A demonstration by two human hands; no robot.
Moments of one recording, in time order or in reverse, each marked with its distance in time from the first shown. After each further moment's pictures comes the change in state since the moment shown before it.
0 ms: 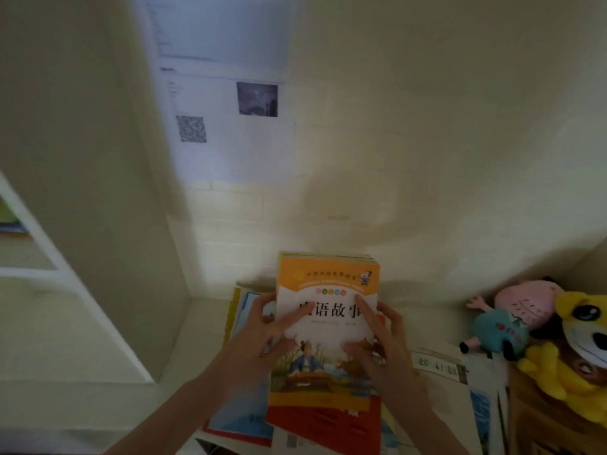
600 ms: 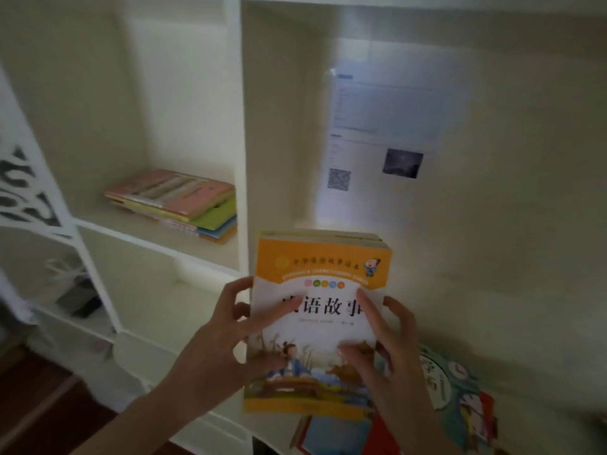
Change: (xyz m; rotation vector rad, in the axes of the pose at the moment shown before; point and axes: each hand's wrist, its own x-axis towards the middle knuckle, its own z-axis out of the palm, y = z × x) left_hand -0.139 0.020 -0.155 0.176 0.477 -0.025; right_hand 0.018 -0.151 0.099 0.153 -0.177 -0.426
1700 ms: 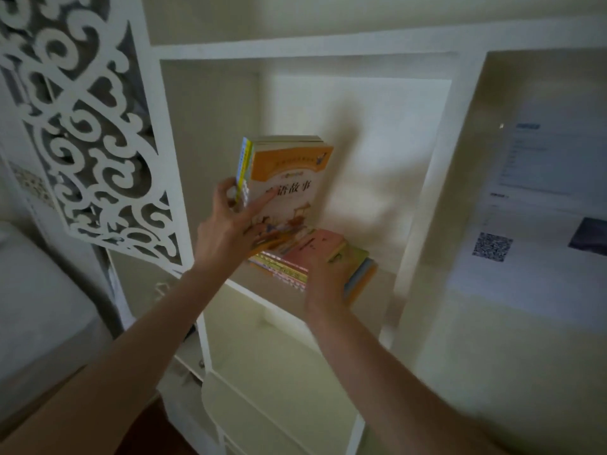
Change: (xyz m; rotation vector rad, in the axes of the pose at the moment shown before) left_hand 0.128 -0.170 -0.206 0.798 0.580 -0.039; right_hand 0.241 -0.073 0.271 0.644 0.227 0.452
